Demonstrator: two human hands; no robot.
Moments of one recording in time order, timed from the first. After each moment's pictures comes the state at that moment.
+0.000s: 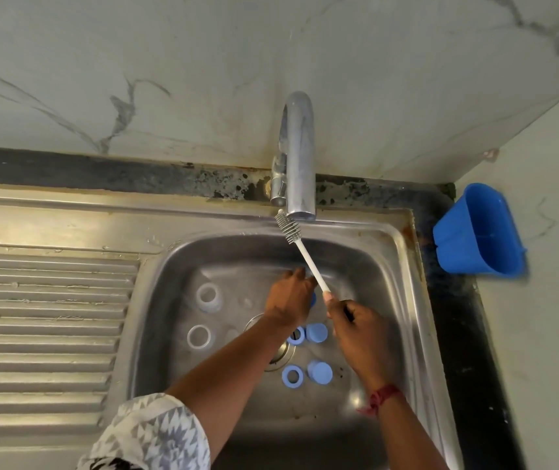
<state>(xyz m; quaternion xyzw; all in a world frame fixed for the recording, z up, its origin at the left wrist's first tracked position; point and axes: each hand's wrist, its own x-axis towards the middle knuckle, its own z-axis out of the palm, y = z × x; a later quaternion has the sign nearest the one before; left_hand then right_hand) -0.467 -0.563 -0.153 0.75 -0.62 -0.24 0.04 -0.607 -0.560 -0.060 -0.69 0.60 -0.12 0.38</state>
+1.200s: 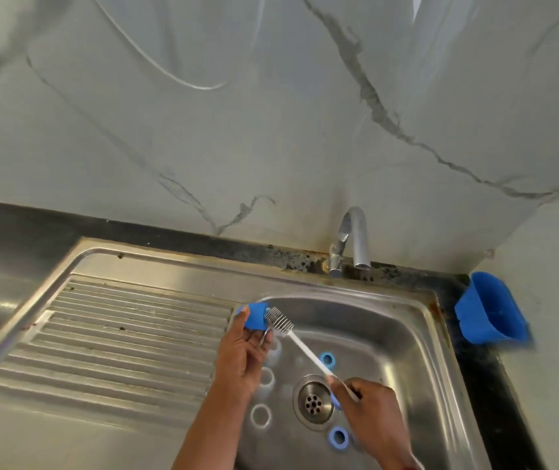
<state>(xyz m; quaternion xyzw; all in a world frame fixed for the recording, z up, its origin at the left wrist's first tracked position) -0.374 -0.395 -0.005 0.39 0.12 -0.44 0.80 -0.590 -0.466 -0.007 -0.77 0.50 -0.11 0.38</state>
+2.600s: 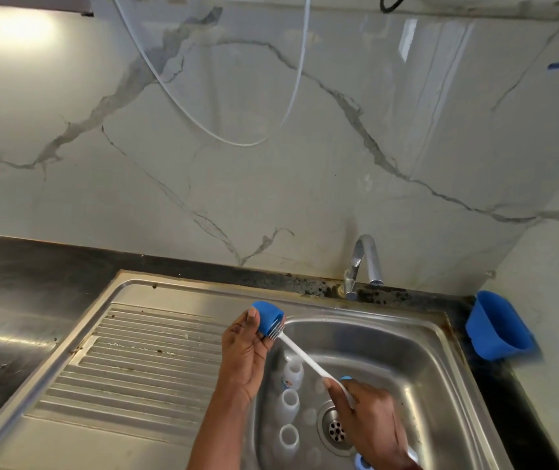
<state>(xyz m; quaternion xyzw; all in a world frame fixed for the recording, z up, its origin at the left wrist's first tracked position) -0.344 -0.351 0.050 0.34 -0.06 -0.39 0.85 -0.553 -0.427 0.004 -0.87 0.33 -0.33 0.14</state>
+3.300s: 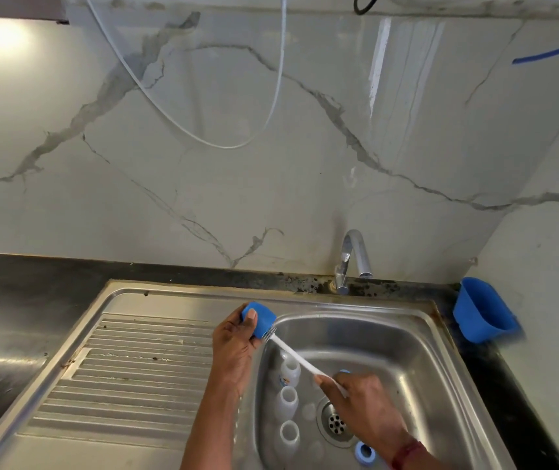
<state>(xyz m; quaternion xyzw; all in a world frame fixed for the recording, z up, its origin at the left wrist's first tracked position) -0.333 -0.343 0.051 0.43 -0.16 -0.37 0.81 -0.551 -0.429 0.009 -0.88 0.36 -0.21 0.23</state>
